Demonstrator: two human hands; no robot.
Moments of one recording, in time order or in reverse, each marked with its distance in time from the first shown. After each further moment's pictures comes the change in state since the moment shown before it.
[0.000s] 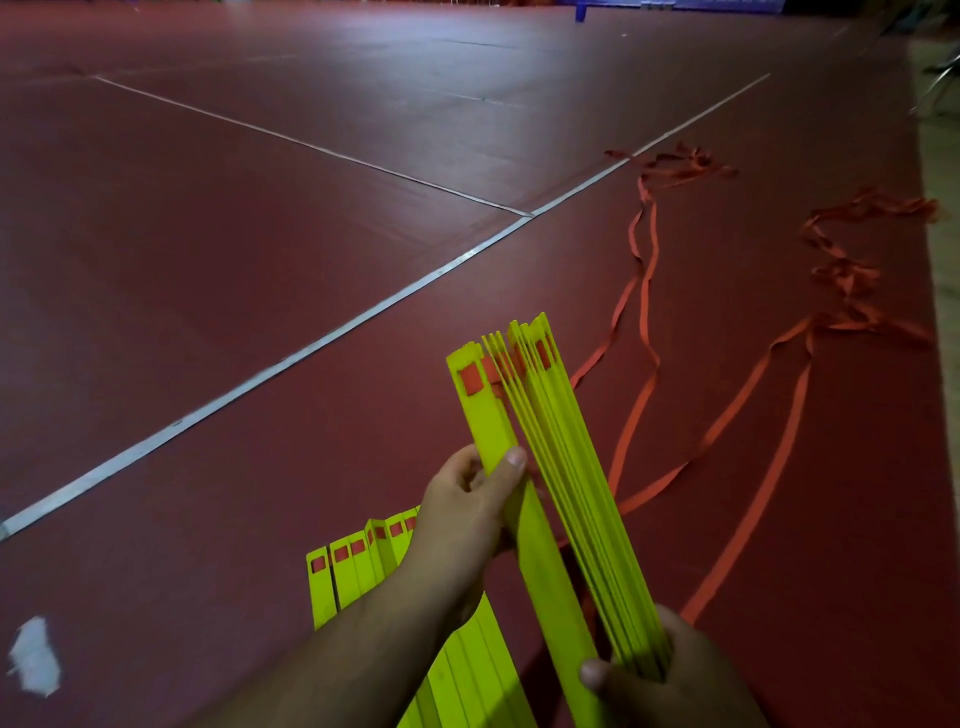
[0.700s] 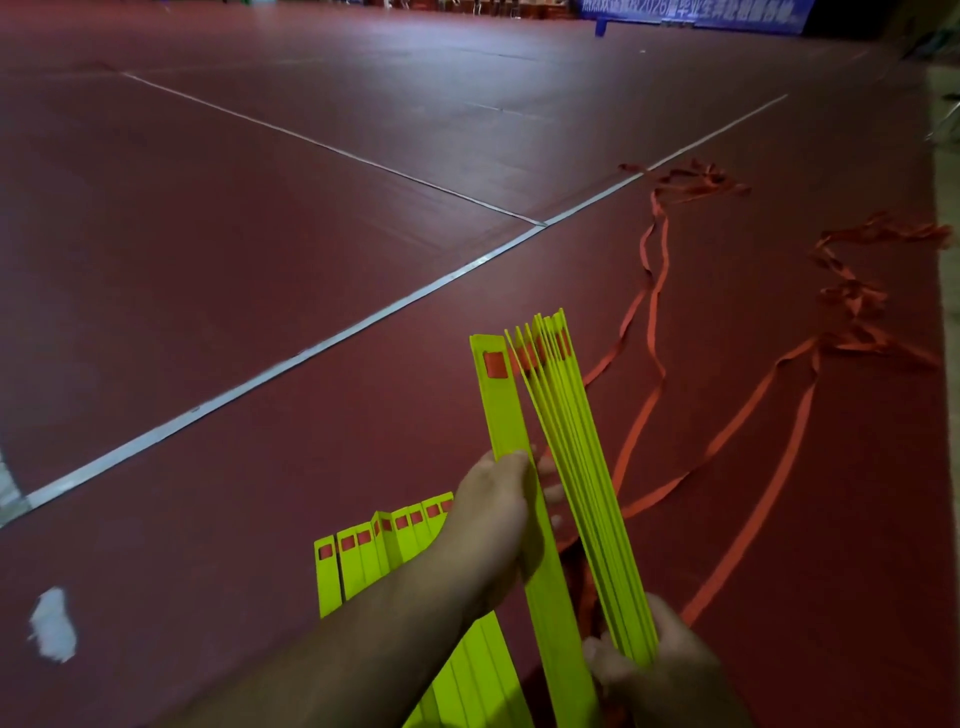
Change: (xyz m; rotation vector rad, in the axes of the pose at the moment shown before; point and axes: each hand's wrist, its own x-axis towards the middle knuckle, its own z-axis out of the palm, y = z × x) left_hand -0.012 0.006 0.019 -0.057 0.055 -0.153; right_hand -0.008 0.002 0.013 -0.074 0.116 0.023
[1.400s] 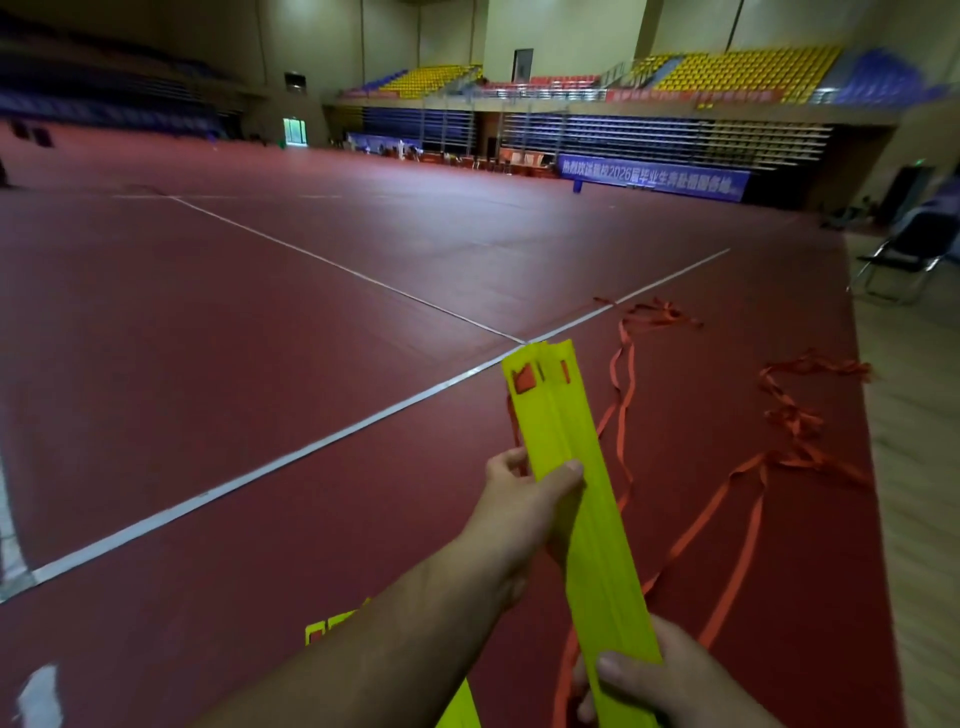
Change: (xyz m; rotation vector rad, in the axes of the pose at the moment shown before) left_hand -0.097 0.077 0.044 -0.024 -0.086 0.214; right_hand -0.074 -0.068 -0.078 0.232 -0.578 -0.226
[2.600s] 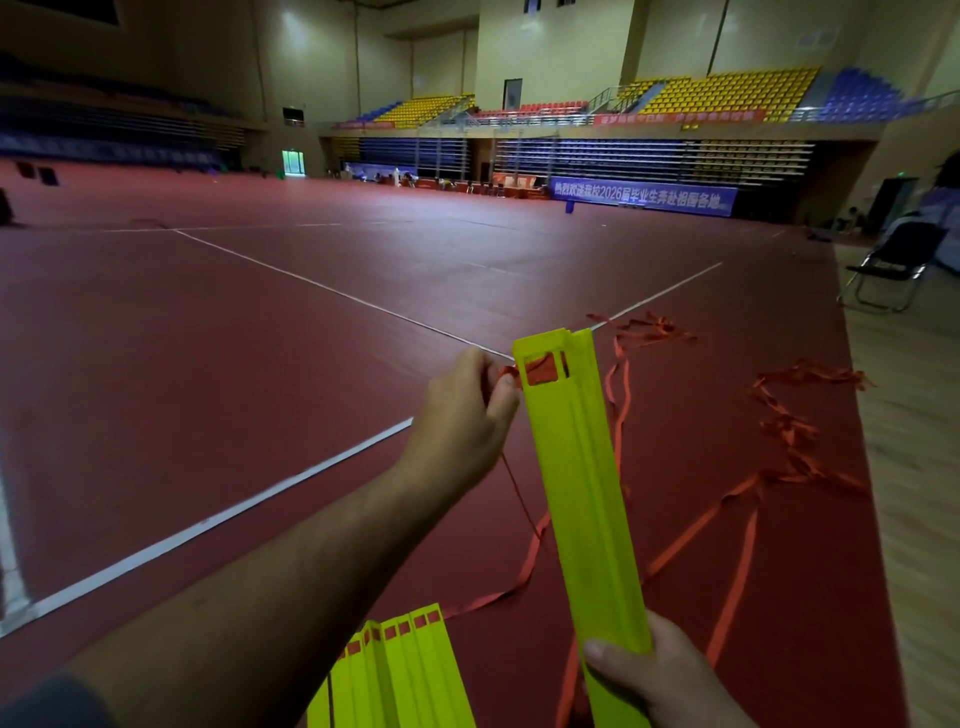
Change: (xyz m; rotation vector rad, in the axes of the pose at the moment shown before) left_hand -0.016 0.099 -0.013 0.890 0.223 0.876; right_hand -0.004 0.001 0.006 0.058 0.325 -0.085
